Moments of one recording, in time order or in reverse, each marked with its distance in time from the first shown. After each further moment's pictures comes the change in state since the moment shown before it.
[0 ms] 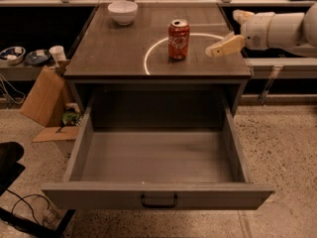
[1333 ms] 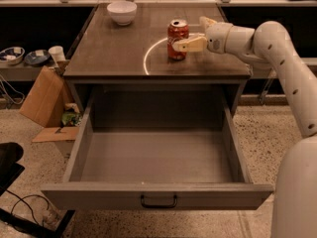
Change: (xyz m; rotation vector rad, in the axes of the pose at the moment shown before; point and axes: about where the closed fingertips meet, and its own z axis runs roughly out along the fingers) arm -0.008 0.007 0.122 -0.073 -0.235 0.160
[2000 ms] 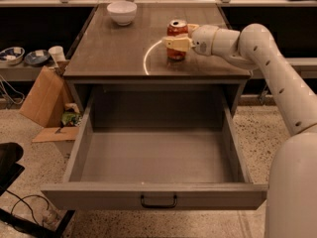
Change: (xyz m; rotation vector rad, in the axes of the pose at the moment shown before) arm 0.004 0.029 0.037 -0.070 -0.017 0.012
